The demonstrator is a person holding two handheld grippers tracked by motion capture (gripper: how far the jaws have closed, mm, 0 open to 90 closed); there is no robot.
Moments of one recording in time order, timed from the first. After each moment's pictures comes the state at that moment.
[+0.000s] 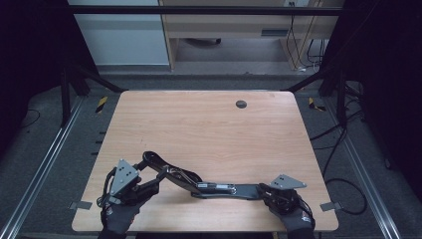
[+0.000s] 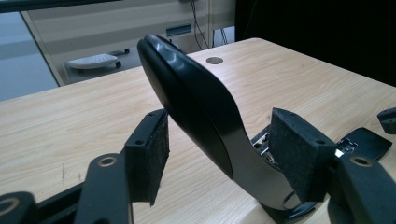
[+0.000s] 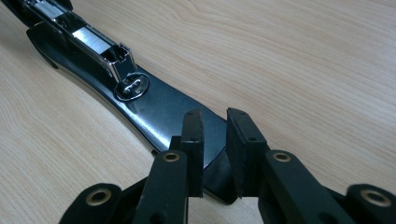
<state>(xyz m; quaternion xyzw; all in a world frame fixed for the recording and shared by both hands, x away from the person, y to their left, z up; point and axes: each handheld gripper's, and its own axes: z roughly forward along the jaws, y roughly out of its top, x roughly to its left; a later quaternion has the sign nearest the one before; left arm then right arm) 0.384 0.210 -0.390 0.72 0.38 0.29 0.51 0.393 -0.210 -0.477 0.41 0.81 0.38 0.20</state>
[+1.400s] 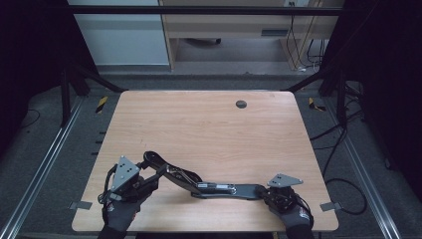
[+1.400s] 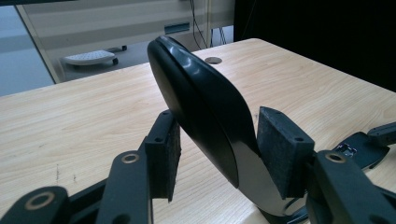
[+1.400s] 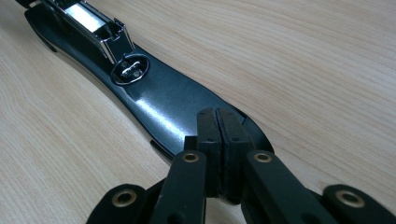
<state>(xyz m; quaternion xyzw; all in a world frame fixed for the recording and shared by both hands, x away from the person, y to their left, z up) 0.389 0.210 -0.388 0.72 0.38 0.28 0.51 0.404 -0.212 -0.491 0.41 0.82 0.38 0.15</state>
